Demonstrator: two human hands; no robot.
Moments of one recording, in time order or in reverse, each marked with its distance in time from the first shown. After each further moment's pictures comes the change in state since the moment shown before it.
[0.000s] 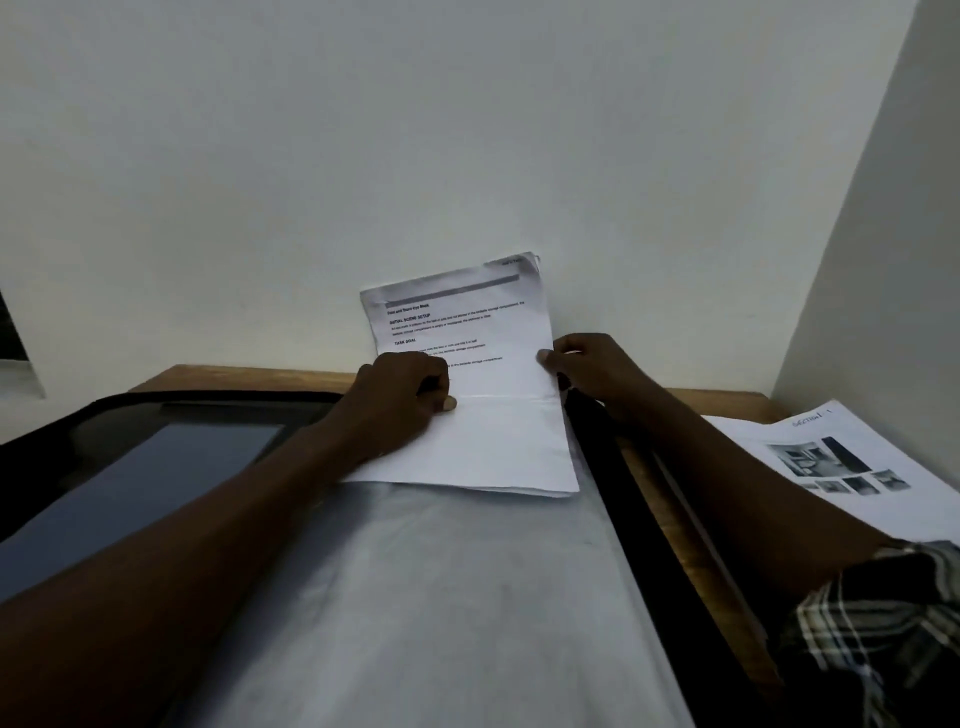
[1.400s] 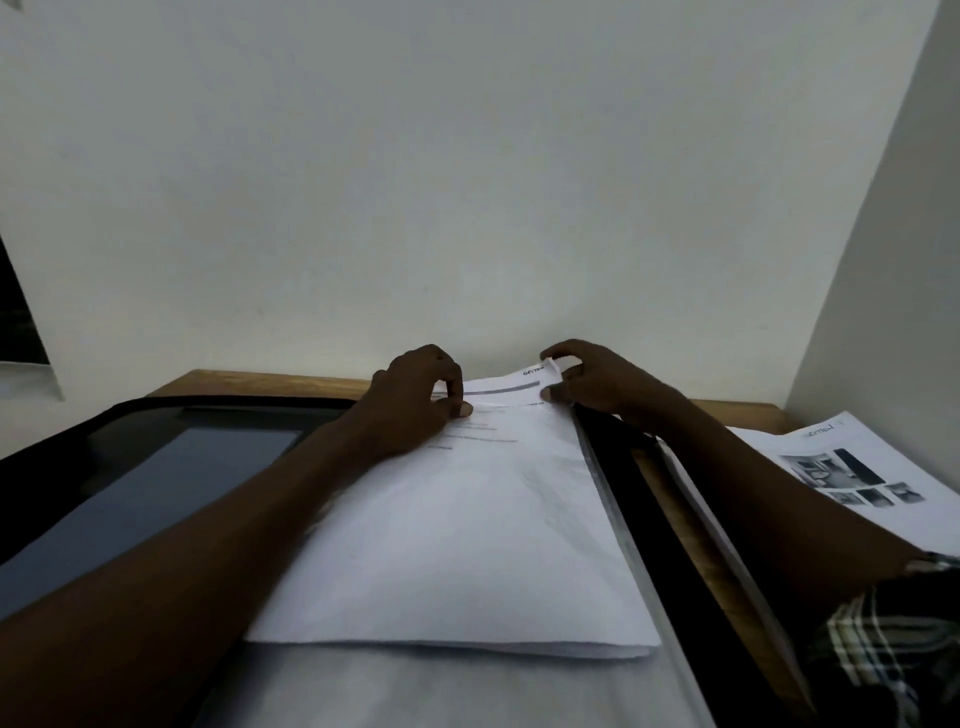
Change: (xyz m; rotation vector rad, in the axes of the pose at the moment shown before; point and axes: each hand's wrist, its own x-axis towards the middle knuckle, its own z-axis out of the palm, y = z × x) left_hand 0.003 -0.002 -0.004 -0.087 -0.070 -0.047; right_hand -0.004 -0.011 -0.001 -0.222 -0.174 -0.008
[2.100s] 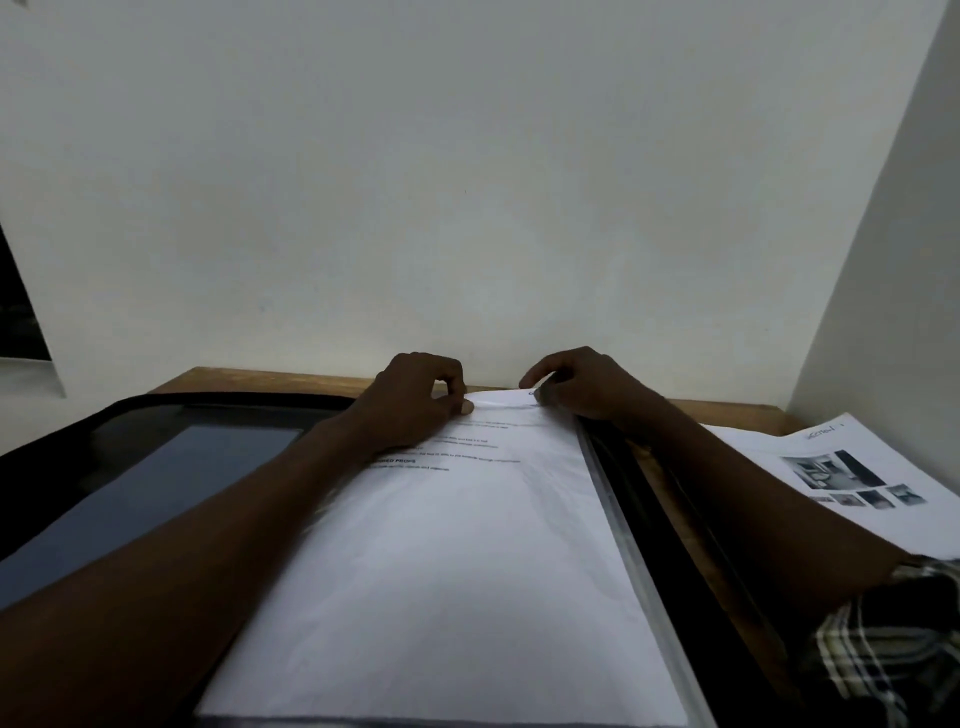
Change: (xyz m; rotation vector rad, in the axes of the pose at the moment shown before) left_hand -0.001 0.003 -0.003 -0.066 0.012 0.024; right_hand -0.003 -0.008 0.009 -0.126 -0.004 -0.100
